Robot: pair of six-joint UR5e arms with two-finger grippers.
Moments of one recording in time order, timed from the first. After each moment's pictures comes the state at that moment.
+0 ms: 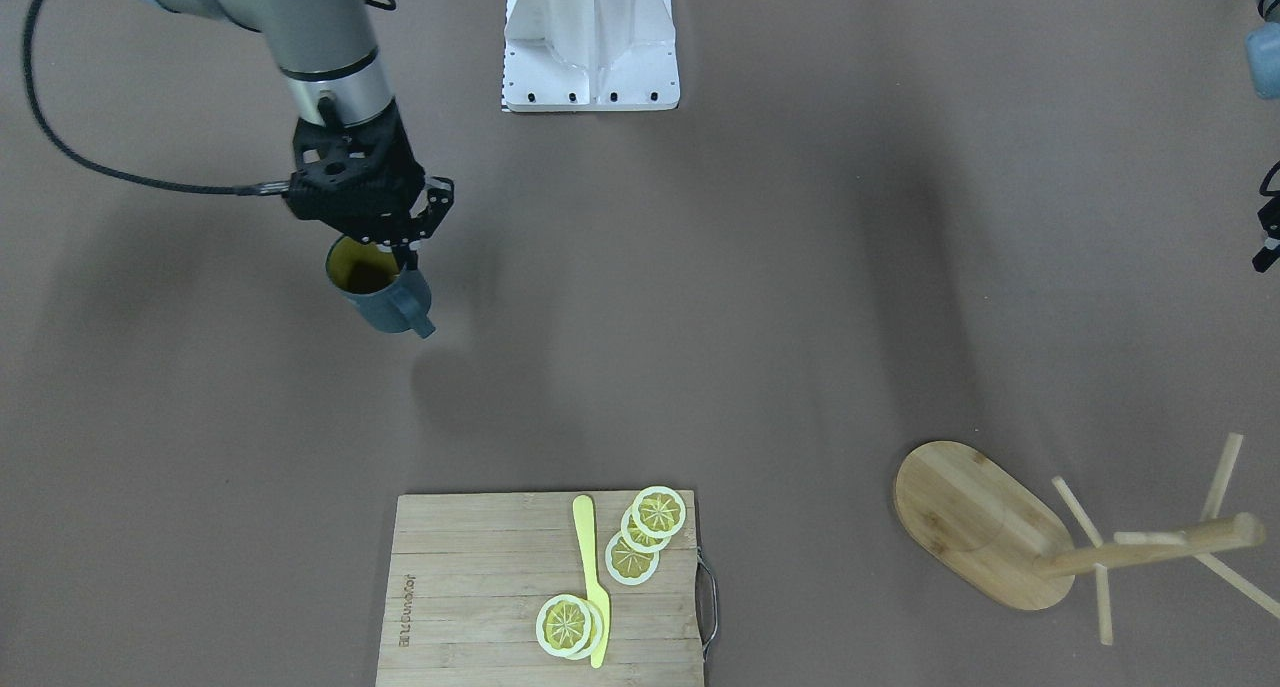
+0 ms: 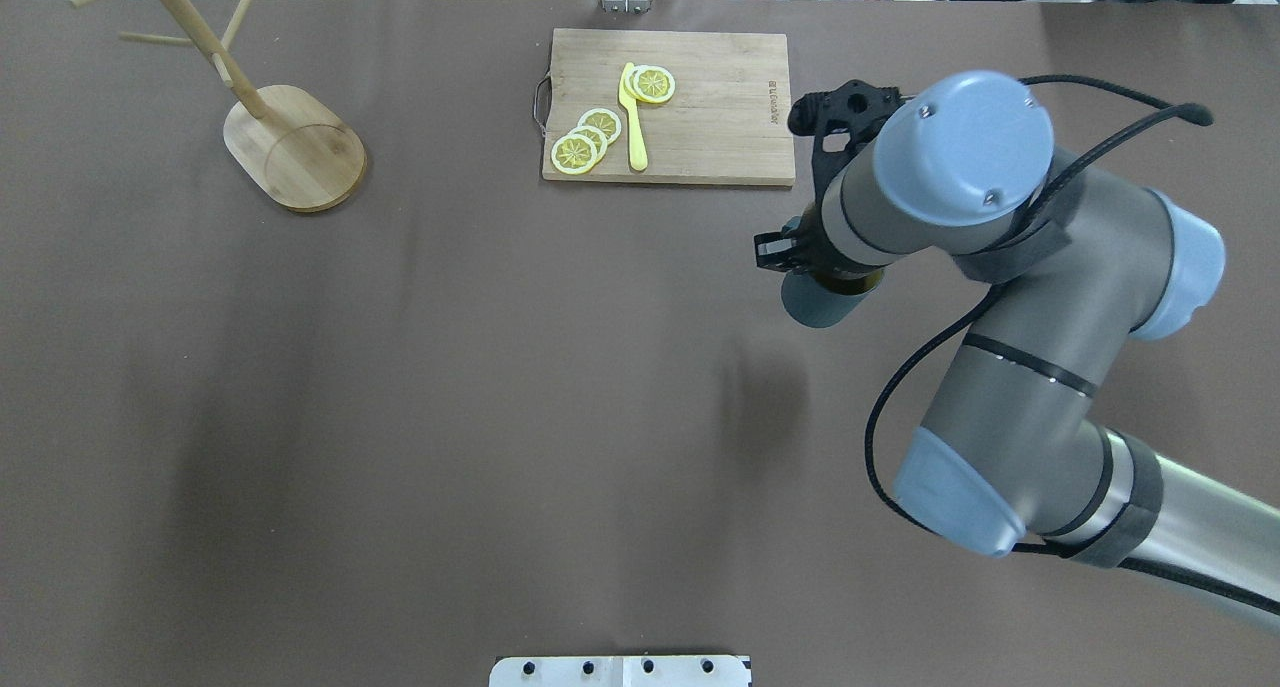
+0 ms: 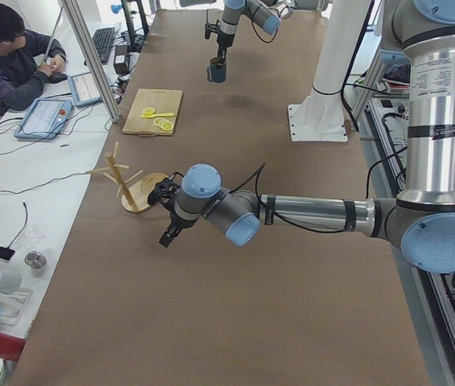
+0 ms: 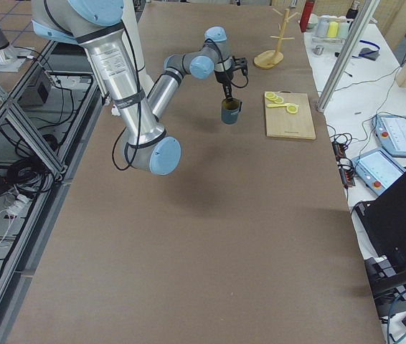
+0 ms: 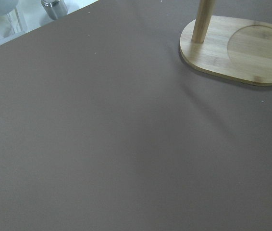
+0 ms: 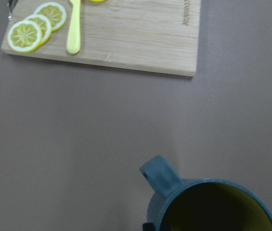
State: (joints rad) left arm -1.42 -1.51 -1.65 -2.22 -2.29 -0.09; right arm 0.60 -1.01 1.97 -1.70 1.75 1.04
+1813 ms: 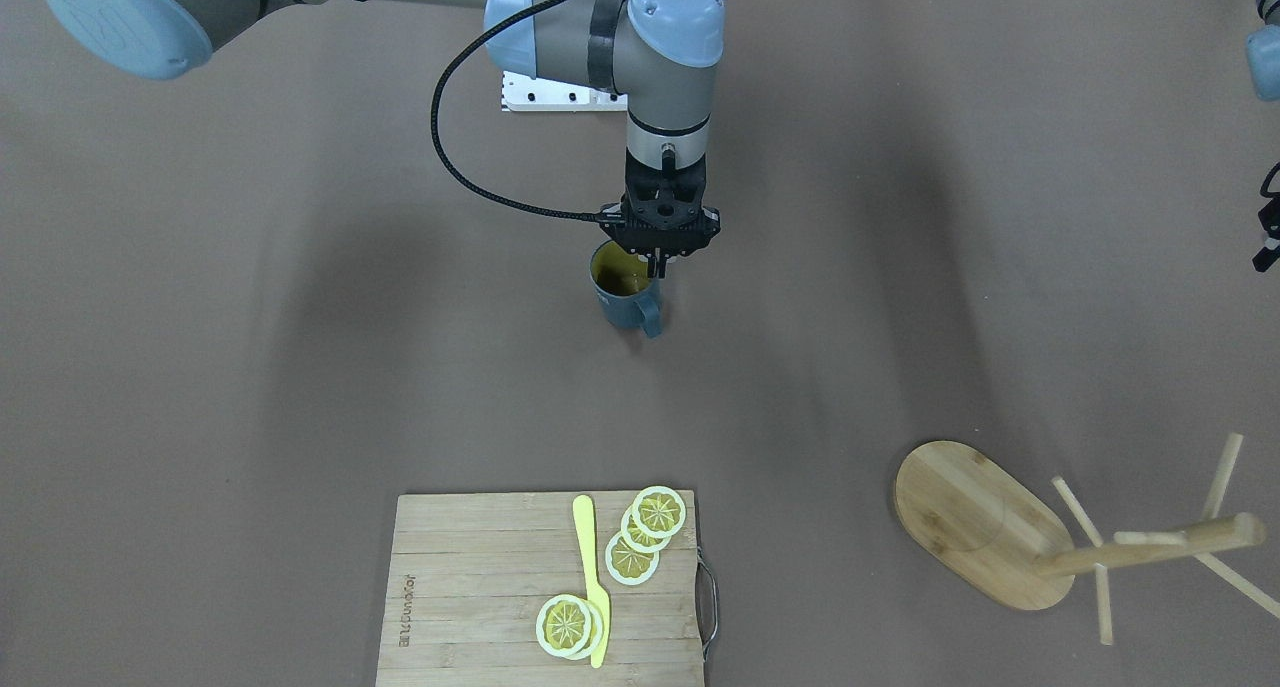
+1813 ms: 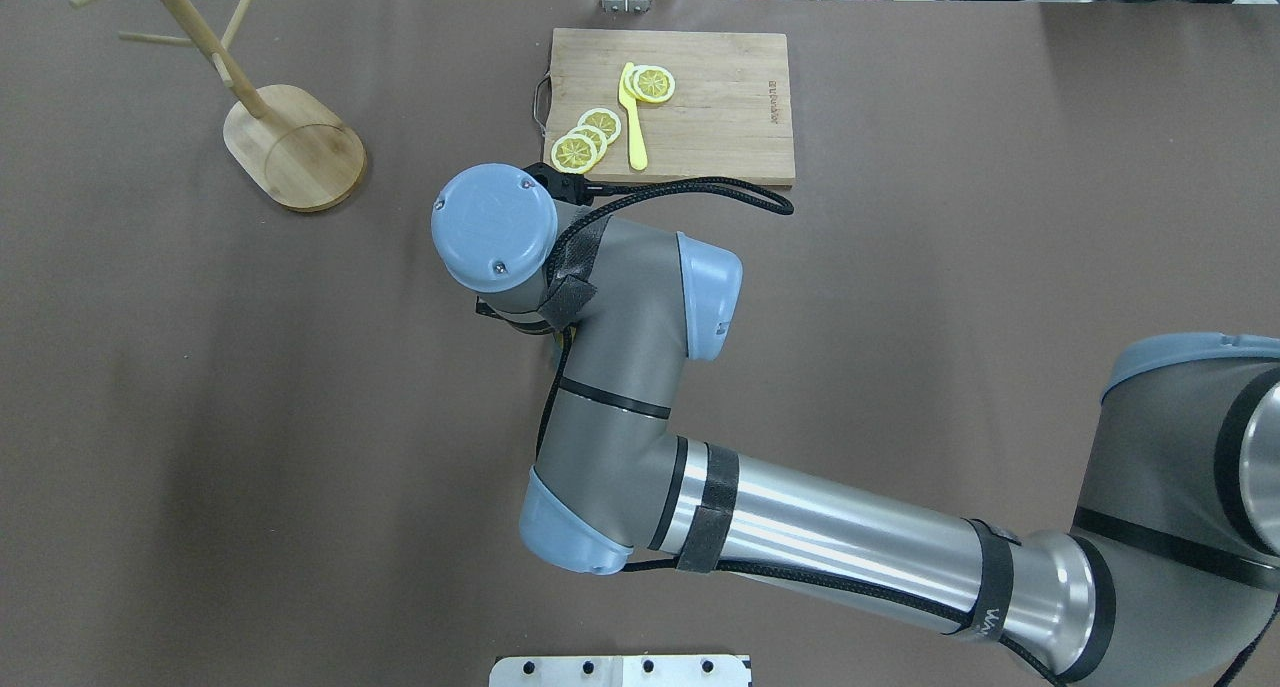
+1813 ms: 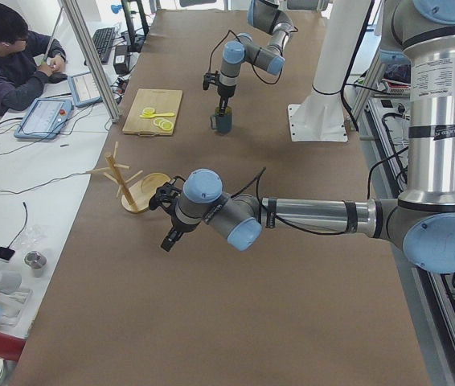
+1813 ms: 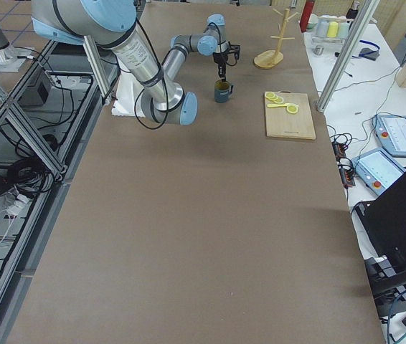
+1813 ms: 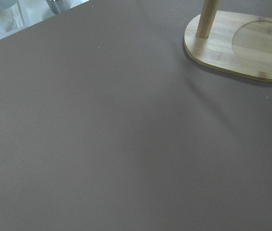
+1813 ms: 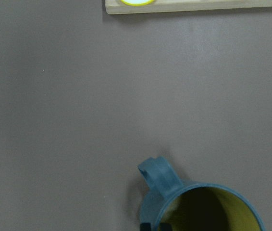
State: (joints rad) left arm -1.42 -1.50 -1.63 -2.25 -2.29 -0.09; right arm 0.44 -0.55 1.40 -1.65 1.68 1.34
